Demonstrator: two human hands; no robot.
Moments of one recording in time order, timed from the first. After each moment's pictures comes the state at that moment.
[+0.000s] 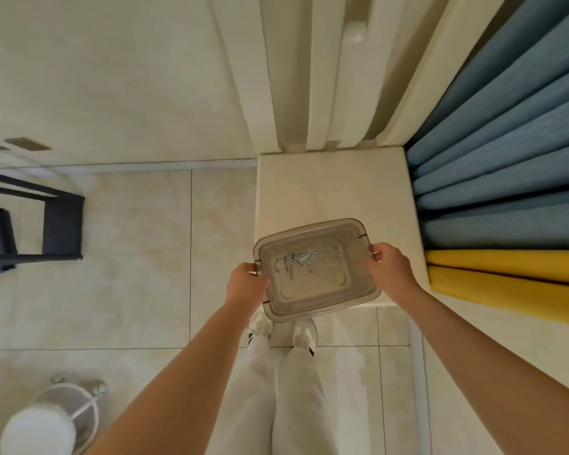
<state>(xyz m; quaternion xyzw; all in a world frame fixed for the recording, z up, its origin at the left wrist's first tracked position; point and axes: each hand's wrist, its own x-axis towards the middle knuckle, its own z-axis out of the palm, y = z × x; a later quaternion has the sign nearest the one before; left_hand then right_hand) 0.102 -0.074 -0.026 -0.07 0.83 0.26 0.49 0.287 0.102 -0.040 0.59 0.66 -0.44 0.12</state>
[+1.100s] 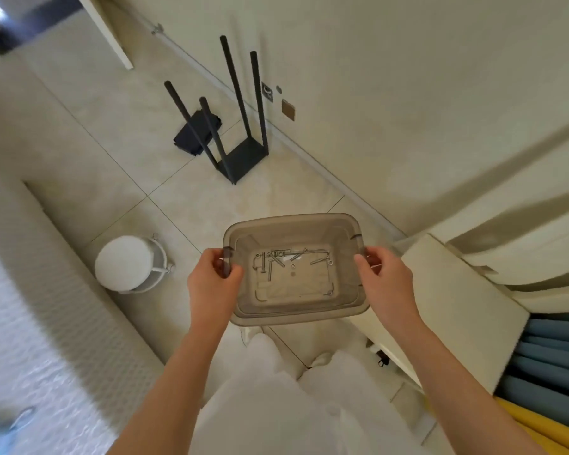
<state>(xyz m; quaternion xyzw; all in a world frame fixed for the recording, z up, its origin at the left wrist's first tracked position) 0.076 -0.444 0.201 -0.24 0.84 0.48 0.04 0.095 -0.189 0.221 0.25 0.84 -0.48 0.06</state>
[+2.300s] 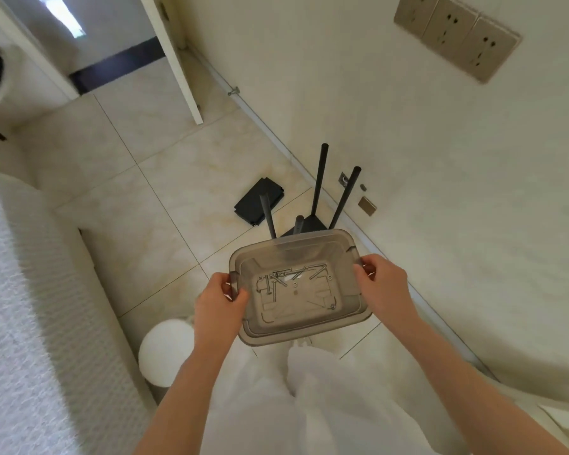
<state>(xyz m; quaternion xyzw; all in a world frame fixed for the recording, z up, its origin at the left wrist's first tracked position) -0.285 -0.675 0.211 -0.30 0.86 0.42 0.06 -0.335 -0.413 0.209 0.13 0.91 -0.38 0.11</state>
